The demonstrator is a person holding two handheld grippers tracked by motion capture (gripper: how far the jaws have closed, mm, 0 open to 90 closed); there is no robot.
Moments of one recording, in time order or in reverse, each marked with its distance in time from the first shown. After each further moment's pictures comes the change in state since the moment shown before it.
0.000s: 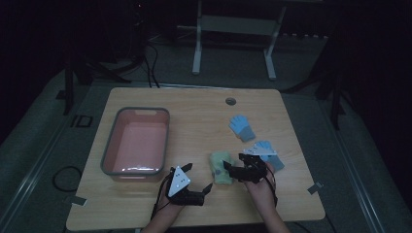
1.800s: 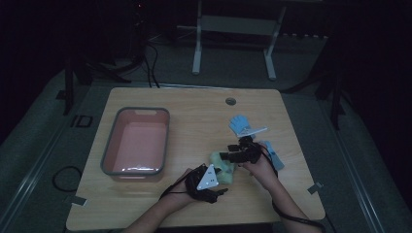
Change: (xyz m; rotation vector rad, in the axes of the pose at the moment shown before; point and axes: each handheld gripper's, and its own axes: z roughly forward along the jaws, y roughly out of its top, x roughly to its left) left arm -0.017 0.034 0.050 0.267 -0.293 0.409; right arm -0.044 0.037 0.053 0.191 0.268 -0.096
